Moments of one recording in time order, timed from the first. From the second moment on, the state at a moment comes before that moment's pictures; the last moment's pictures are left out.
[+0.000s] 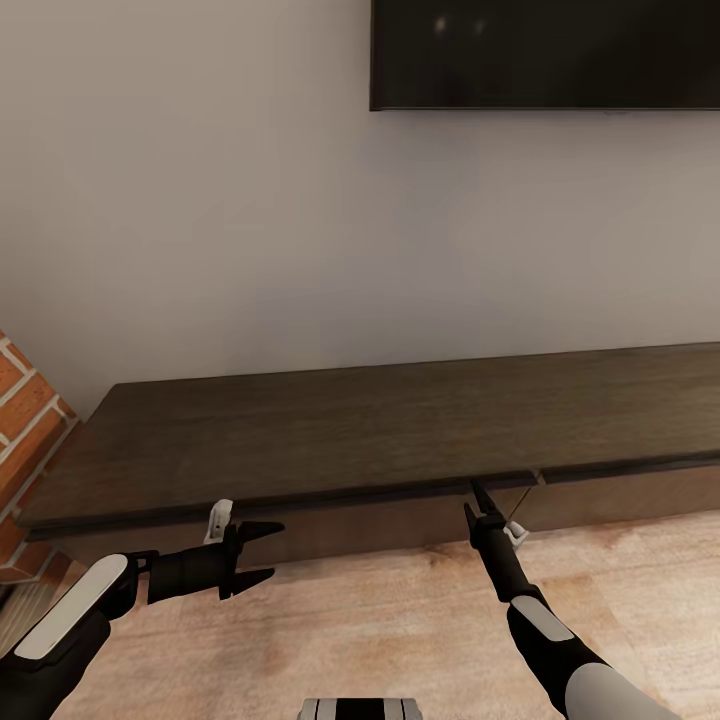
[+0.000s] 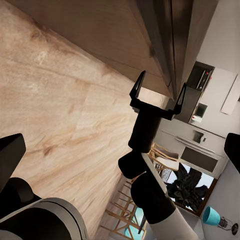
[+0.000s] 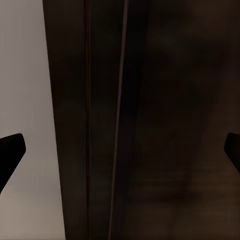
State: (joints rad) left arm -0.40 0.39 -0.27 -1.20 1.85 1.00 0.07; right arm -0.60 -0.08 0.21 -0.36 -1.63 0.03 0.92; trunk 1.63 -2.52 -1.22
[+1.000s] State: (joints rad) left arm -0.40 0.39 -0.27 -1.20 1.85 1.00 0.07; right arm -0.60 -0.08 0.21 -0.37 -1.64 0.03 0.92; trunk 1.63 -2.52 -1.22
